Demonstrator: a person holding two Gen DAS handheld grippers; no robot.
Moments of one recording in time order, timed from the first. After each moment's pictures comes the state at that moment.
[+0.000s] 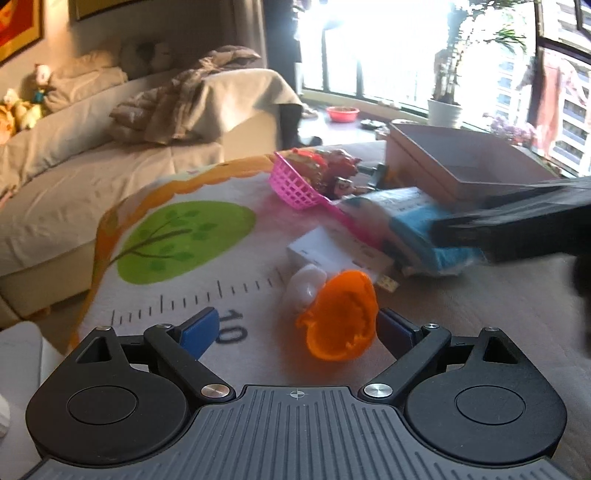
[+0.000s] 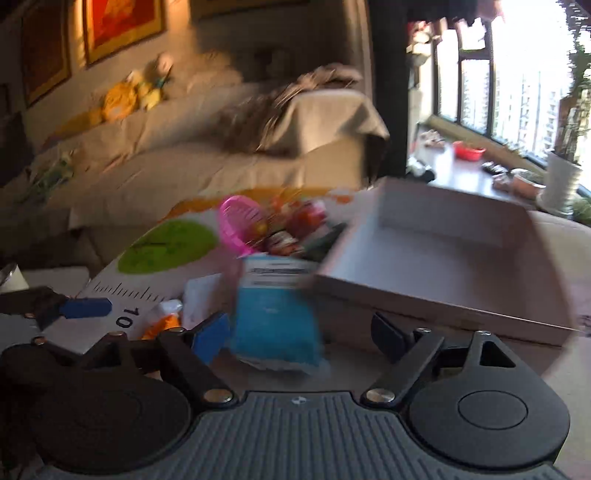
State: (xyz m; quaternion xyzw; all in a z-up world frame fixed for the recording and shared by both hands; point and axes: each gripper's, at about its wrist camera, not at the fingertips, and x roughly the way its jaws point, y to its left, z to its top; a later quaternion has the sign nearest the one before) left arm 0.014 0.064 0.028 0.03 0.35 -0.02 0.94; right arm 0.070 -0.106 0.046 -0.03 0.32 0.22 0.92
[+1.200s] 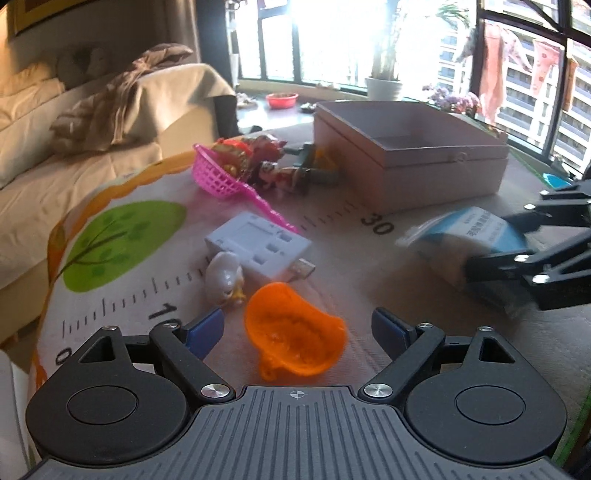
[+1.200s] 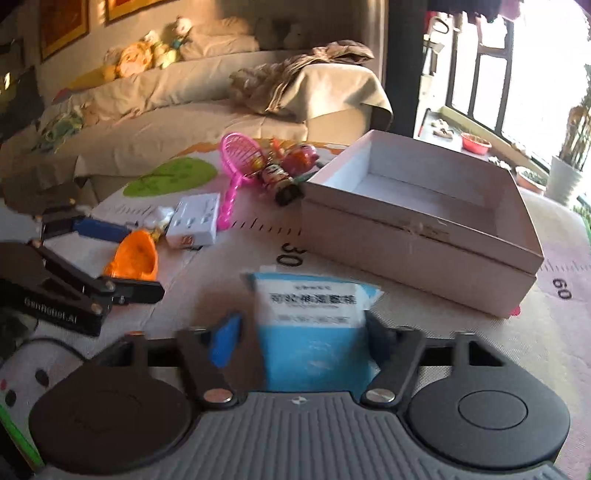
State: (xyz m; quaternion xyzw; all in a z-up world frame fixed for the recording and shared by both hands) left arm 0.013 0.045 0.019 0.07 0.37 -0.11 0.92; right arm -0.001 -0.164 0.040 -0.09 0.34 0.23 0.91
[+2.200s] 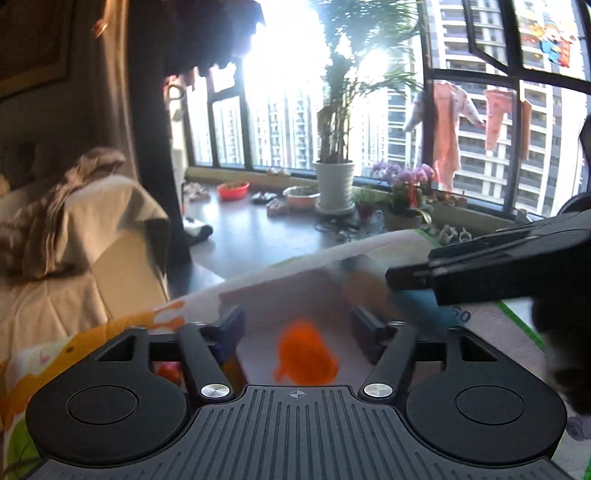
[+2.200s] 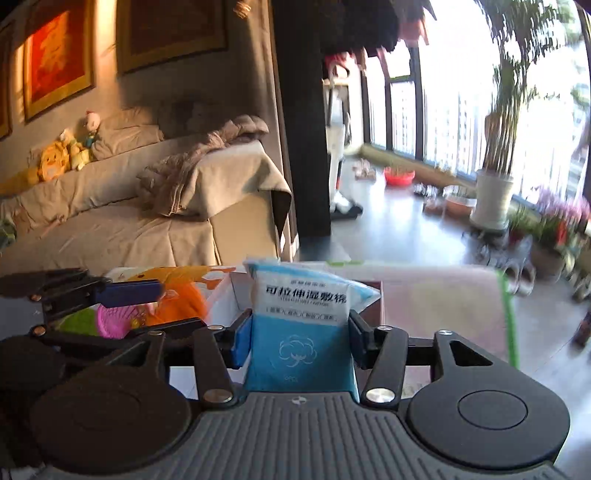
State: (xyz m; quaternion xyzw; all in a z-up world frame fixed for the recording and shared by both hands) left arm 0.124 -0.071 0.098 0.07 0.23 -0.20 0.95; right arm 0.123 -0.258 0.114 0.03 0.27 0.10 0.96
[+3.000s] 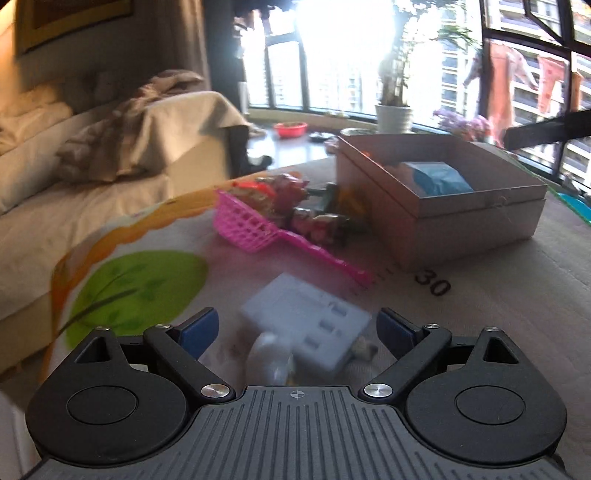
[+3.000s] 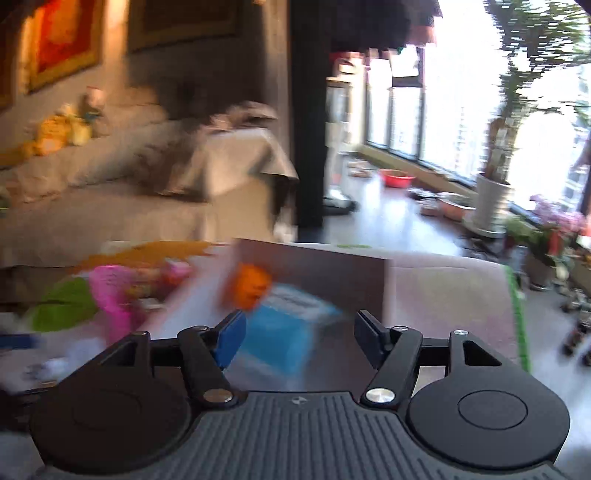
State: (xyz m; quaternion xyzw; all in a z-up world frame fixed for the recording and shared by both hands) left arm 0.057 0.057 0.024 0.07 0.31 -0.11 0.94; right arm 0.067 -0.212 0.099 -0.02 0.27 0.14 0.95
